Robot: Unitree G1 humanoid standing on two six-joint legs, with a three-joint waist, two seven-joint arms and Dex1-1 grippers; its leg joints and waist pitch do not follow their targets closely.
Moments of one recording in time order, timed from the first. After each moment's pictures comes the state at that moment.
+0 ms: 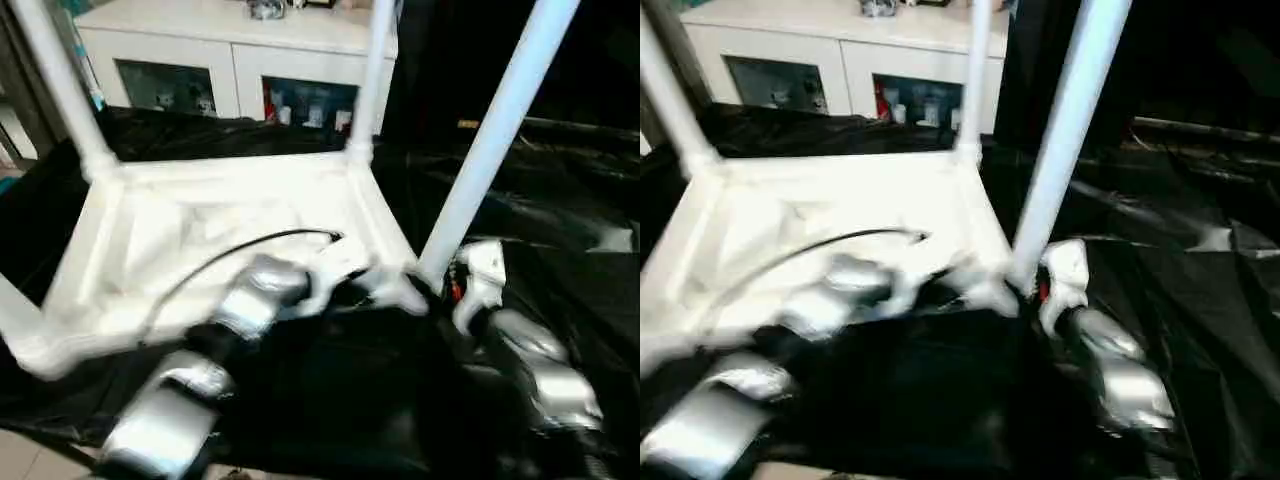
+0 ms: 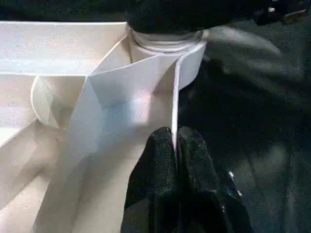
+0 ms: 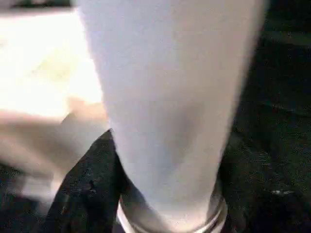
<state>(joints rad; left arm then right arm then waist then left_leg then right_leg) -0.75 0.03 -0.32 0.82 0.13 0.17 -0.82 -0.26 -0.16 -0.08 0.26 0.19 0.28 0.32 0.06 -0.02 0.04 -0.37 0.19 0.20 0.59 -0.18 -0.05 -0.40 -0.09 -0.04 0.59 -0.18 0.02</state>
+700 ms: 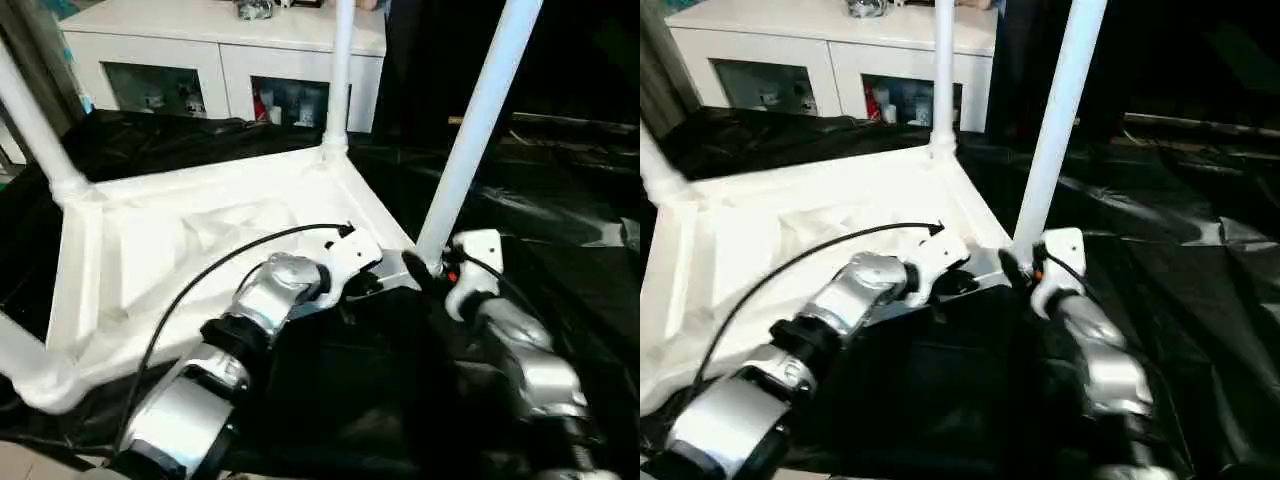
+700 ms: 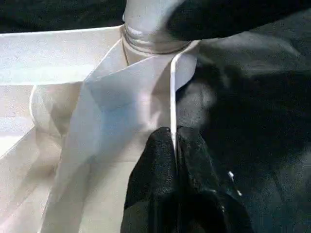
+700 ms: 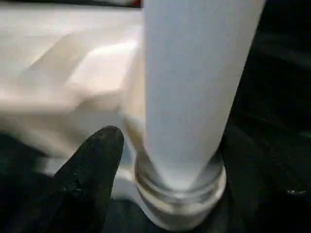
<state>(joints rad) -0.77 0.07 -0.31 0.87 0.14 0.06 -0.87 -0.22 -0.29 -0.01 0.20 0.17 0.26 0.54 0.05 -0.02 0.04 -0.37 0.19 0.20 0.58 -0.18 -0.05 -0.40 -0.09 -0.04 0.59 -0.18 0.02</state>
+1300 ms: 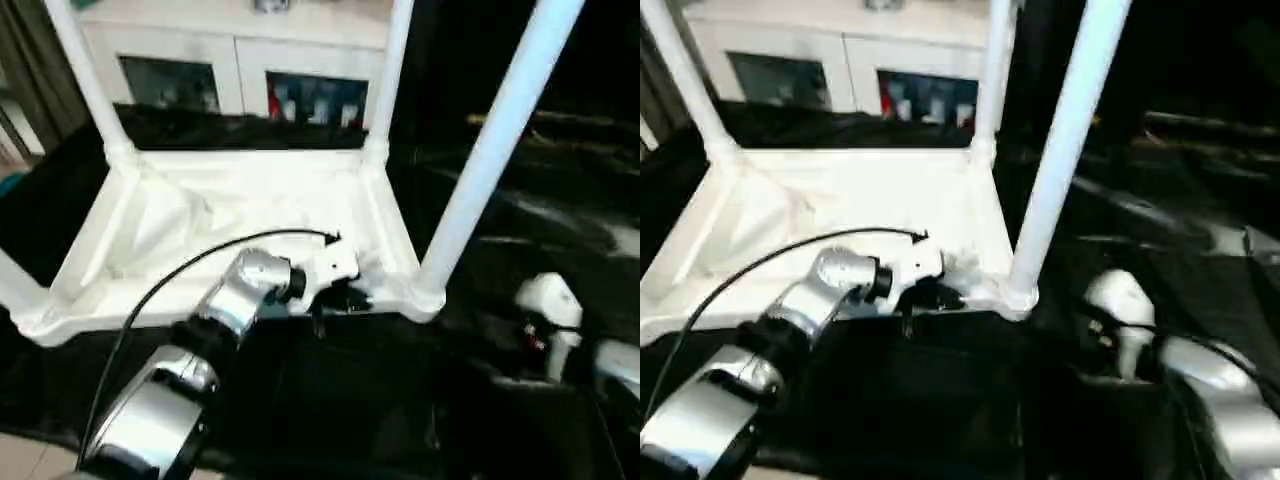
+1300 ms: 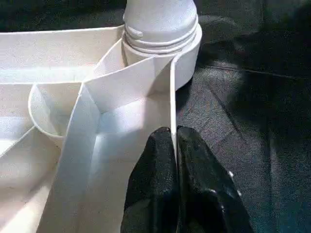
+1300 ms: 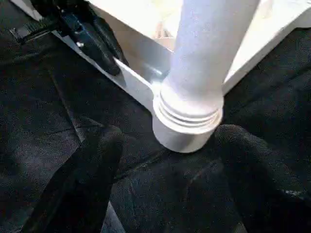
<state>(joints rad) -0.73 0.14 -0.33 0.82 0.12 -0.05 -1.10 0.06 -0.62 -0.10 -0.09 0.30 0.26 0.92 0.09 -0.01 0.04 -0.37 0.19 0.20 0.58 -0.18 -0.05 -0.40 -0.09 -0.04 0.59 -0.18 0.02</state>
